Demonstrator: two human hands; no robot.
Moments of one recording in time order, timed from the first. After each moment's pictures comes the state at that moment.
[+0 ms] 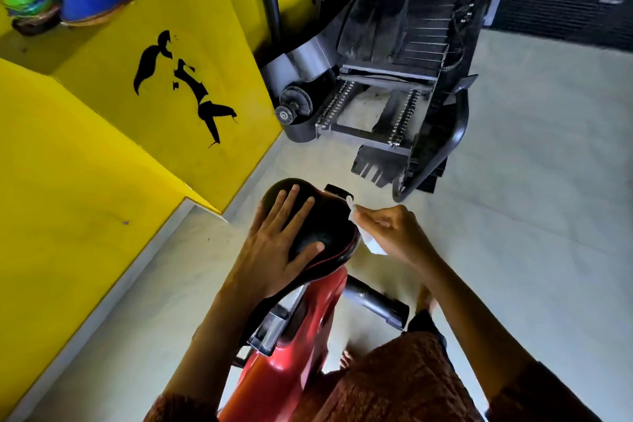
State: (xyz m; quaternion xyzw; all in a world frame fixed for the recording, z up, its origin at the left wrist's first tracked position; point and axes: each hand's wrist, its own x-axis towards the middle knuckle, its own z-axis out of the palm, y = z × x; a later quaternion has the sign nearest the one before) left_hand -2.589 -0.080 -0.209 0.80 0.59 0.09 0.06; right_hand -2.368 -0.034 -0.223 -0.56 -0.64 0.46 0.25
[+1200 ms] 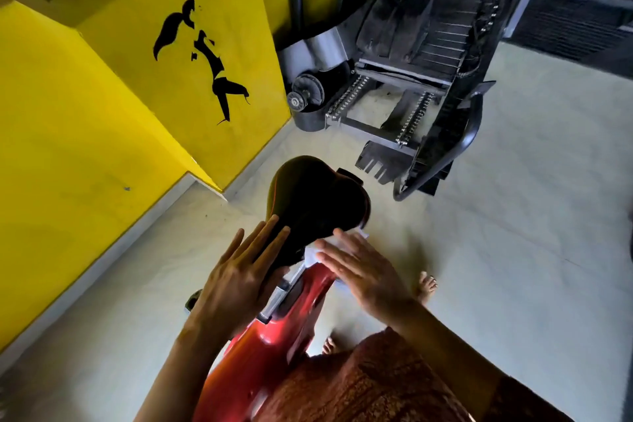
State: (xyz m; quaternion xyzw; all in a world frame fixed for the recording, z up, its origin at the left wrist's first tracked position) left_hand -2.617 -0.171 -0.215 0.80 0.58 0.13 -0.01; right_hand -2.385 -0.109 -0.292 -0.27 -0.92 0.06 0.30
